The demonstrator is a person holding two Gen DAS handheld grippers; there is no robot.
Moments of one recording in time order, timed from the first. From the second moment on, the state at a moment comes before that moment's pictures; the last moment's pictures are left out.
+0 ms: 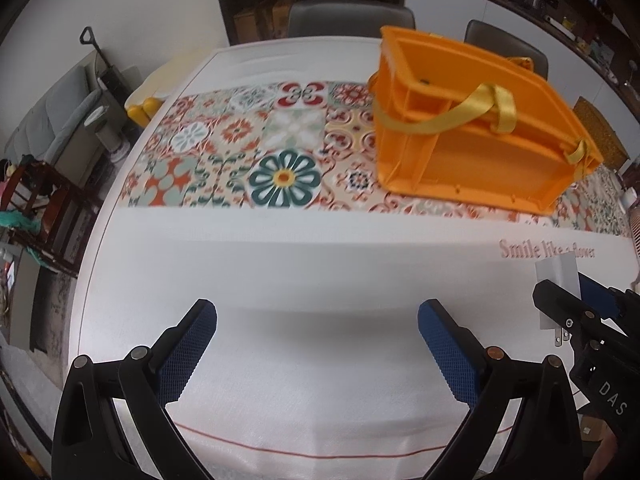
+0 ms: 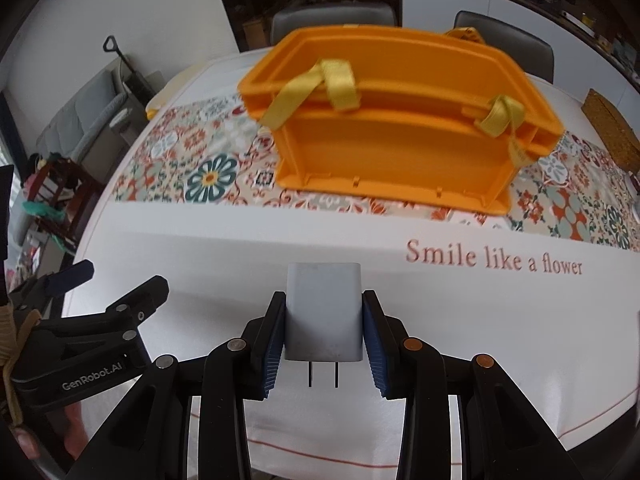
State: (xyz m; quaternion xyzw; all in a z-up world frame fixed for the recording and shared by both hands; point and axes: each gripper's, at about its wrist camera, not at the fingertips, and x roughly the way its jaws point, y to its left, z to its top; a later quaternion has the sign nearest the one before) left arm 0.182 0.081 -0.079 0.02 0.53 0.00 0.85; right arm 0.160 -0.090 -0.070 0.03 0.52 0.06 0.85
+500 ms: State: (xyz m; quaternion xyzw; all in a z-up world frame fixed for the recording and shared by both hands) left arm 0.219 0.055 -0.041 0.02 0.49 -0.03 0.87; right arm 0.188 -0.120 -0.032 0.04 0.48 0.04 0.87
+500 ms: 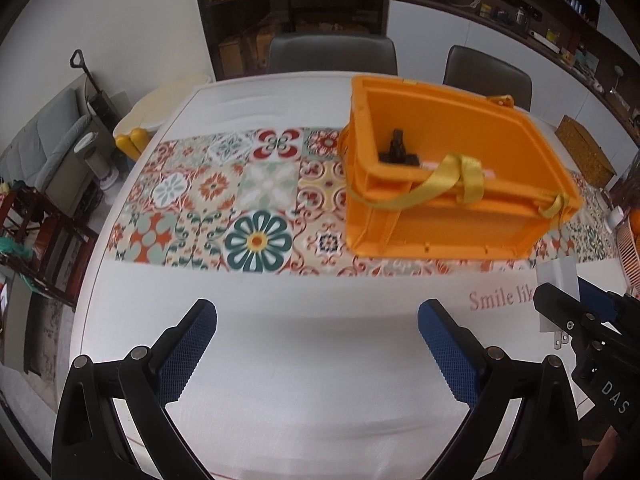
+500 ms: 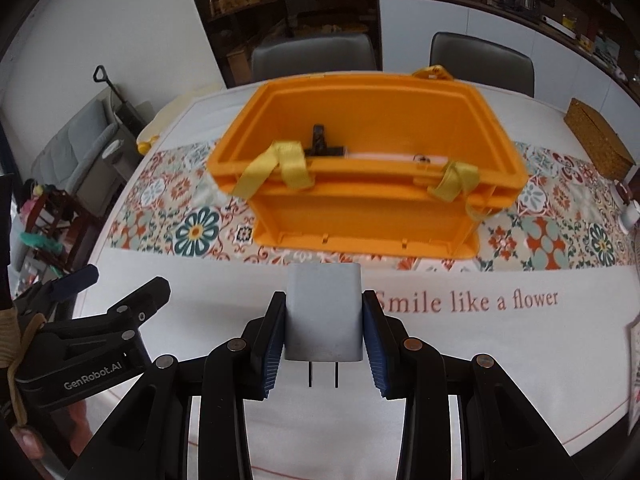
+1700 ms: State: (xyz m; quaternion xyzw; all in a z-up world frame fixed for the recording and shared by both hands) left arm 0.320 -0.018 0.012 0.02 0.43 -0.01 0.90; right arm 0.303 -0.187 0.014 0.04 0.45 0.06 0.89
